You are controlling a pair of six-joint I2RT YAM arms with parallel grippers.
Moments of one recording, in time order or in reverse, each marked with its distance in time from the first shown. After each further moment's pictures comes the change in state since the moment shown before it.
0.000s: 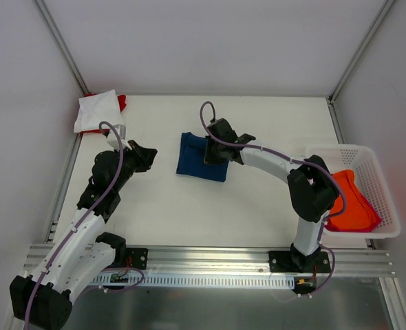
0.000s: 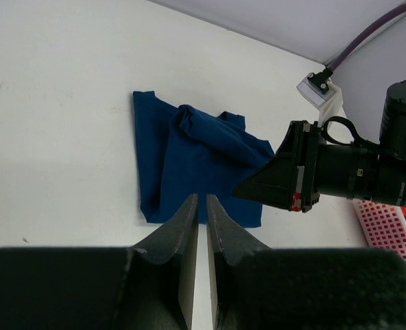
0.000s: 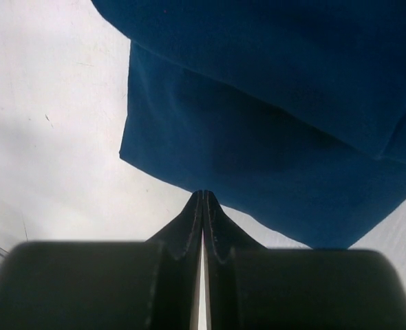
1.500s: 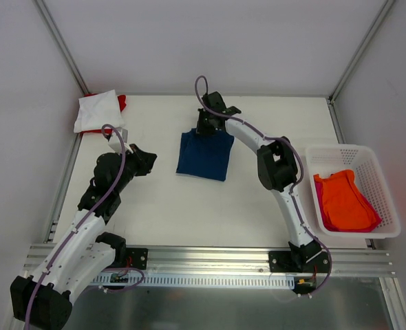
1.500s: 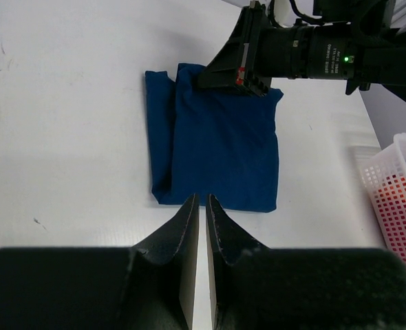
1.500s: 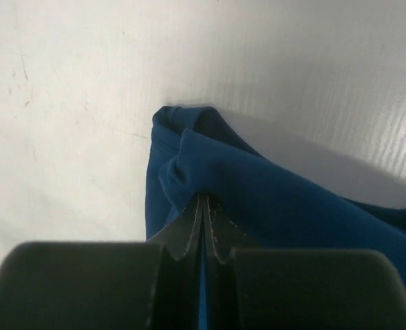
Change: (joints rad) left arm 0.000 -0.014 -0.029 -0.042 -0.005 0.015; right arm -0.139 0.553 0.746 -0.154 -0.085 -0.089
